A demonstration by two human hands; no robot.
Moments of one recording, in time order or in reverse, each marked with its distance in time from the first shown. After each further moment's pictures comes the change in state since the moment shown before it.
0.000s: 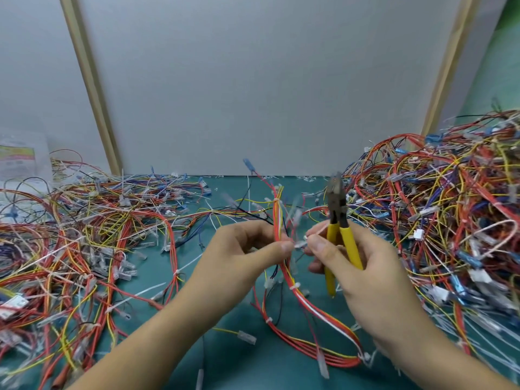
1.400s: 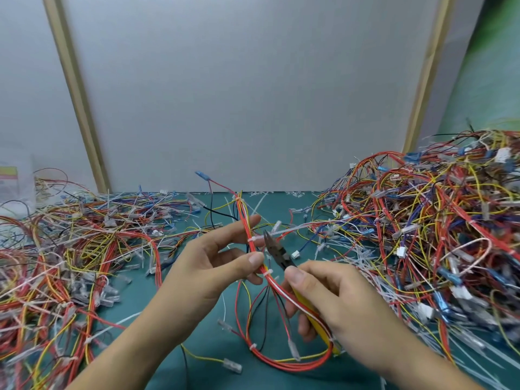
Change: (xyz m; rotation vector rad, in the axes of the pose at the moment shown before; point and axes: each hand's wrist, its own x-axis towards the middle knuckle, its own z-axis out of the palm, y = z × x) left_hand 0.006 -0.002 -0.019 -0.136 0.017 0.029; right_hand 0.003 -0.017 -0.007 -0.051 -0.312 0.202
